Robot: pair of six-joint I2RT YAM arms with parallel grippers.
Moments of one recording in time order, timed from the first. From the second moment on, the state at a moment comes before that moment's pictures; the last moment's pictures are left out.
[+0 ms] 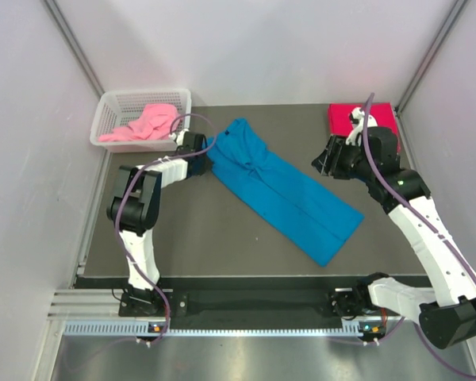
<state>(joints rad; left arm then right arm) -0.26 2.00 1.25 -0.04 -0.10 -0.80 0.32 1.07 1.18 -0.63 -0.11 0.40</state>
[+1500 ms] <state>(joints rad) -0.52 1.60 0.99 -0.12 0.07 -0.83 0.31 1.14 1.13 -0.56 -0.15 0.39</state>
